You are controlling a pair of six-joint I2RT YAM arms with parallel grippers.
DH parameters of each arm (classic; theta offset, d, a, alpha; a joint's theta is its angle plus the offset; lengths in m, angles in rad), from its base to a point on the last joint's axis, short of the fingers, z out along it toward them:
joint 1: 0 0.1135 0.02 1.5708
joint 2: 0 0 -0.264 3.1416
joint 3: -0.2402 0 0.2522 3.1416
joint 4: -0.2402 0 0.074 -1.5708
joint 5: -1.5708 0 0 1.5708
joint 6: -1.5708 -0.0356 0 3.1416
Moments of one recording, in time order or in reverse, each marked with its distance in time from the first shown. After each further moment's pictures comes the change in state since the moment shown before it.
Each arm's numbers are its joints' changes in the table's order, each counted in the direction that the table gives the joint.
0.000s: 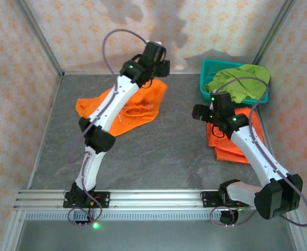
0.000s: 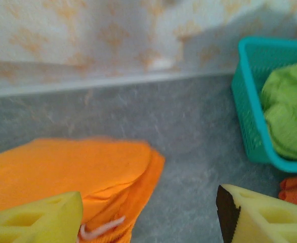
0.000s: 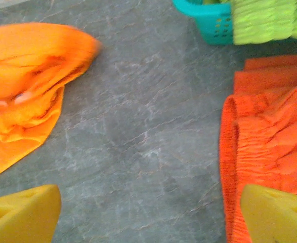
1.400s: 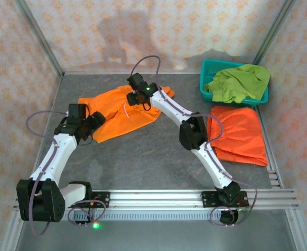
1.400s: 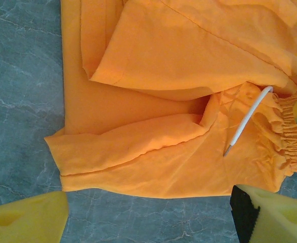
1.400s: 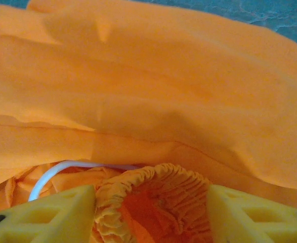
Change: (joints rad) left arm 0.588 1.147 1.795 0.437 -0.293 0.374; right arm 0.439 -1.422 -1.500 -0.197 -0.088 0.163
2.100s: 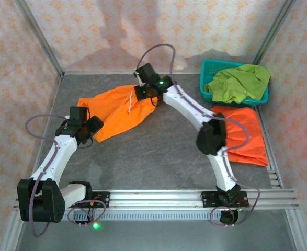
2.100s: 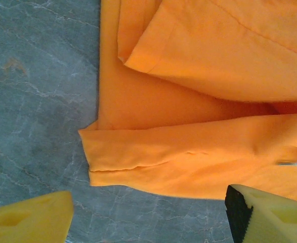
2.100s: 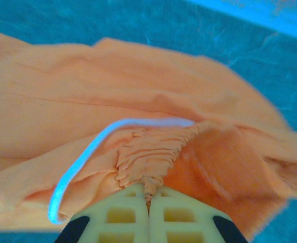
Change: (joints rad) left arm 0.000 0.003 0.035 -0.026 0.072 0.037; right arm -0.013 0.492 0.396 0.041 0.047 0.049
